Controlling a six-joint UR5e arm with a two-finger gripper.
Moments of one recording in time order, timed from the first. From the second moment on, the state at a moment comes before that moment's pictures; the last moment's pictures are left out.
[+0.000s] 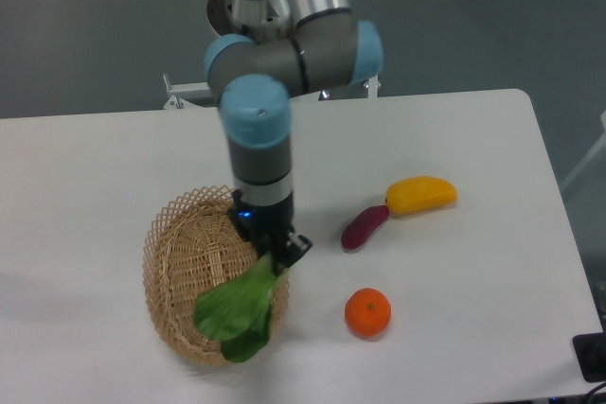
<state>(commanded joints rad) 2.40 -1.85 -1.61 -0.97 1.40 1.03</state>
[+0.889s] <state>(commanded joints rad) 2.63 -1.86 -1.58 -1.02 1.40 1.41</state>
